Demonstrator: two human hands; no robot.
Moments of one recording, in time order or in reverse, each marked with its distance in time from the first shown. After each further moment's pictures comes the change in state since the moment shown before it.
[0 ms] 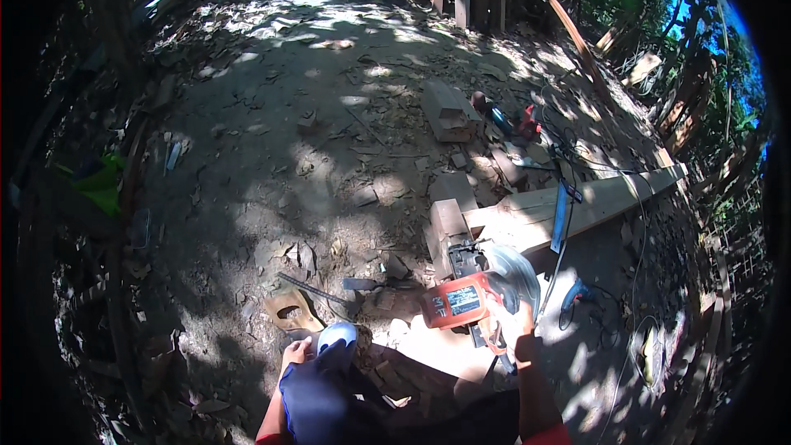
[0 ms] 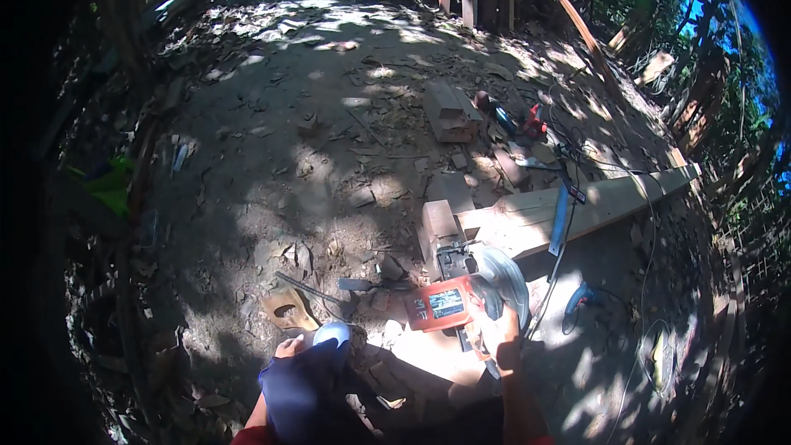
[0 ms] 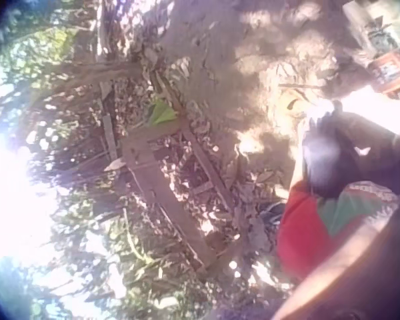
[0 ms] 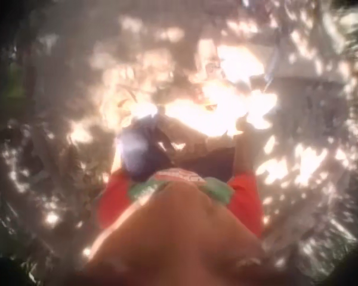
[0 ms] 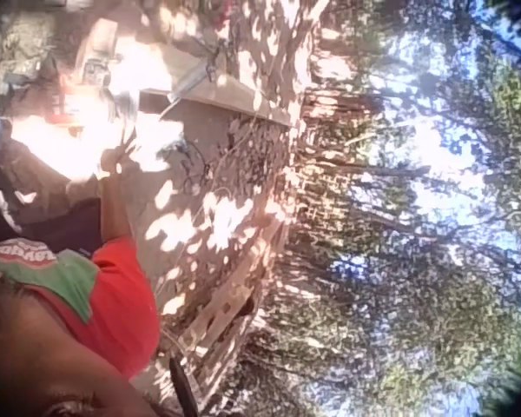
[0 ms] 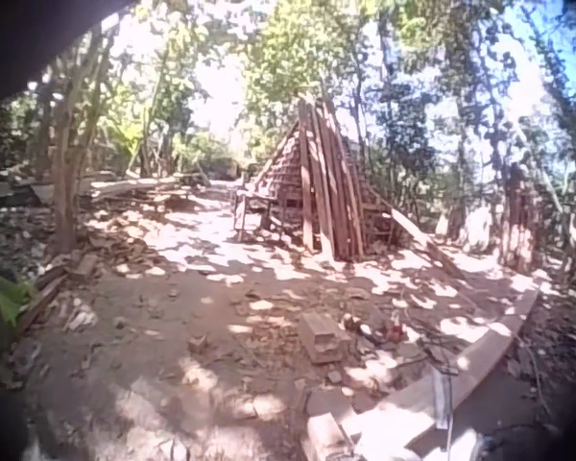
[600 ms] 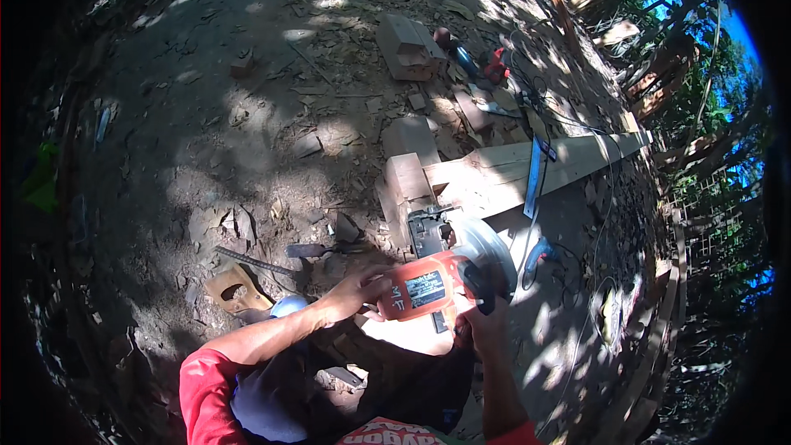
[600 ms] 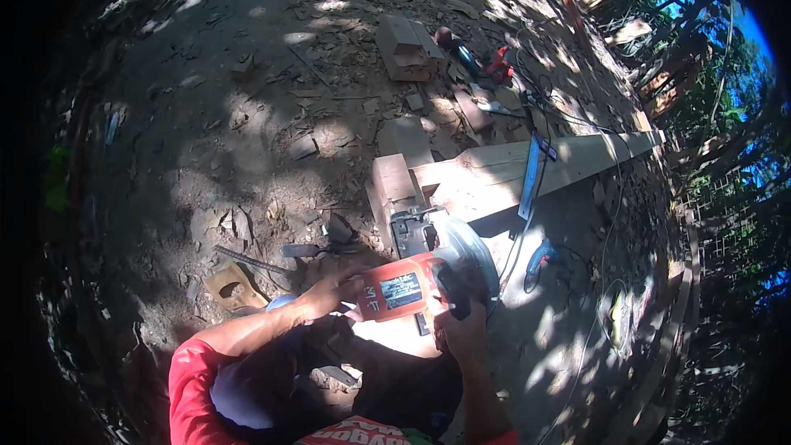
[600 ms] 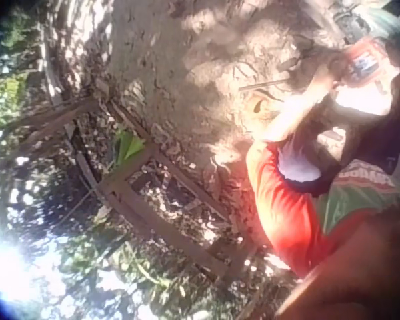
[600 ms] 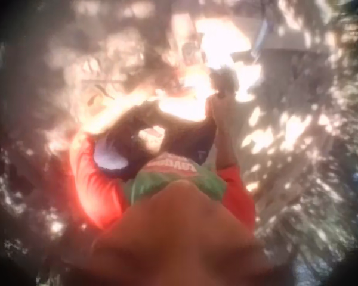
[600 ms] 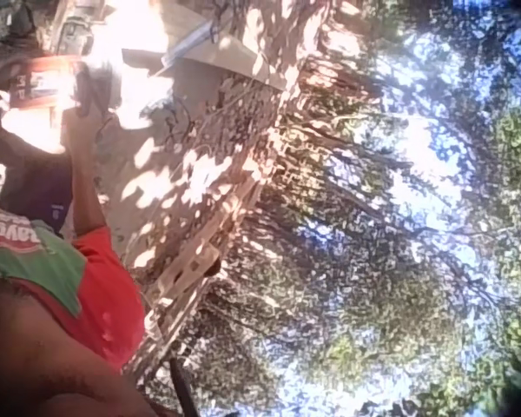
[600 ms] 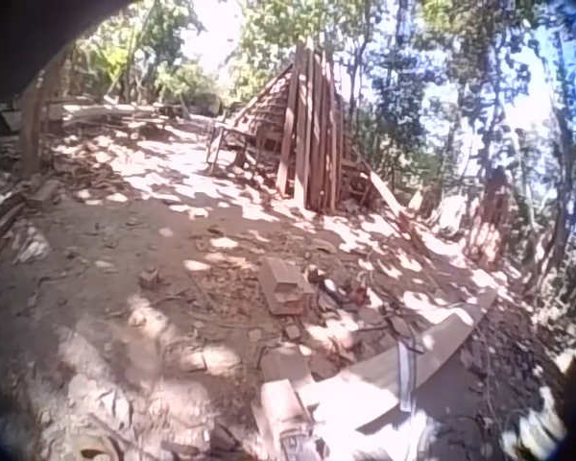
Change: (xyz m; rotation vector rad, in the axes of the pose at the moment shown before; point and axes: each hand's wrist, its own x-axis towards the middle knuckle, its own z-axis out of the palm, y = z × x) left_hand -0.081 0.250 0.215 0.076 -1.064 0.055; right_hand 0.006 0.014 0.011 -0.019 0.135 0.151
